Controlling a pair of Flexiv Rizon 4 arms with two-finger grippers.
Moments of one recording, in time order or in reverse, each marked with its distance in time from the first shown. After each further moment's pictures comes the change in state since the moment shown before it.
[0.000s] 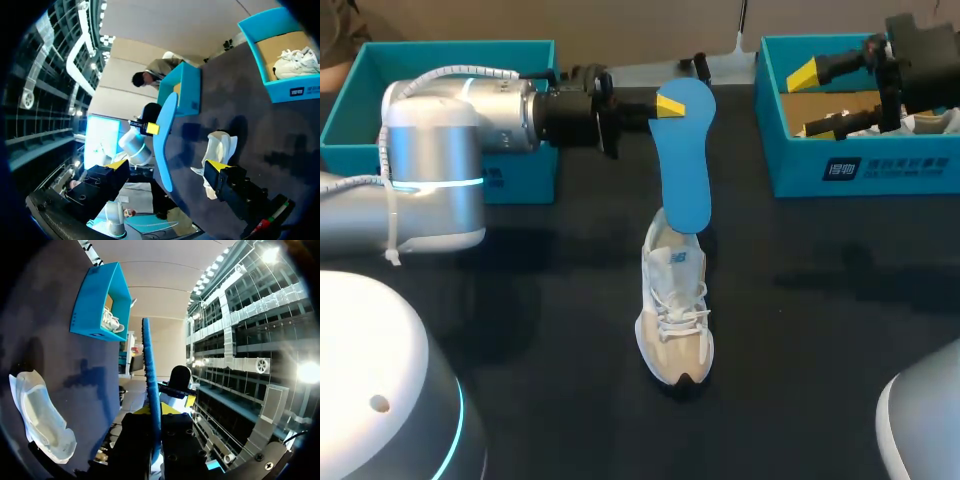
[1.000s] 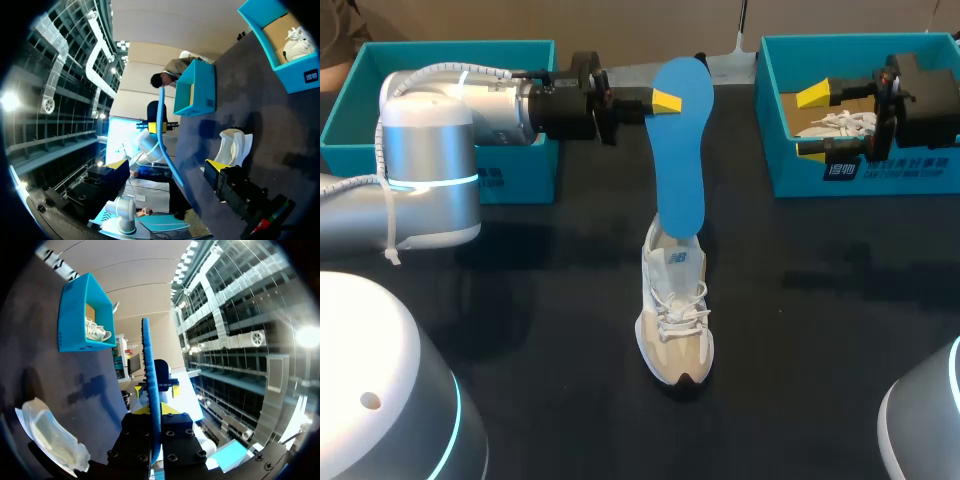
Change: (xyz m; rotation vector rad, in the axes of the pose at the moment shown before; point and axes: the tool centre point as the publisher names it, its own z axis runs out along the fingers) left arm 0.011 0.003 -0.006 -0.047 0.024 0.286; right arm -0.022 -0.007 0.005 -0.002 0.198 0.036
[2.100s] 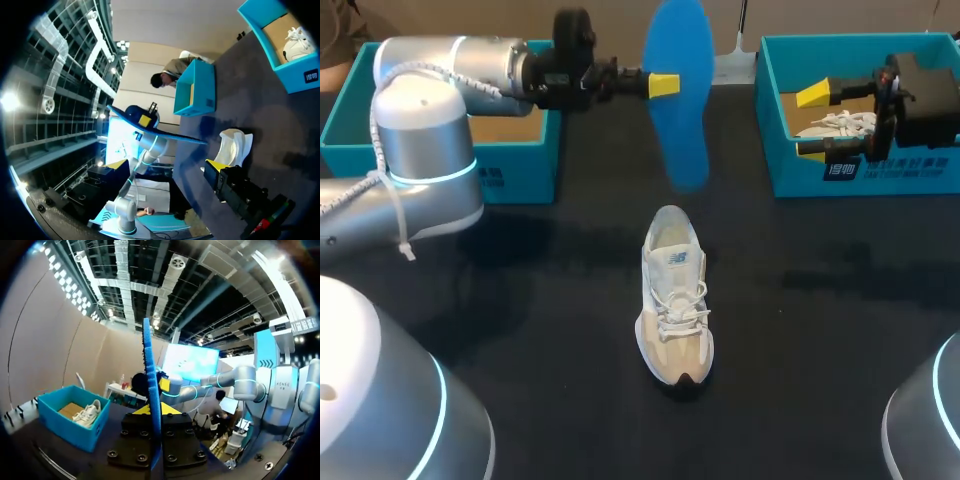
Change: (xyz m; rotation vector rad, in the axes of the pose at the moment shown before) left arm 0.030 -0.013 0.001 -0.040 0.050 1.086; right arm 0.000 0.001 0.000 0.002 0.000 0.001
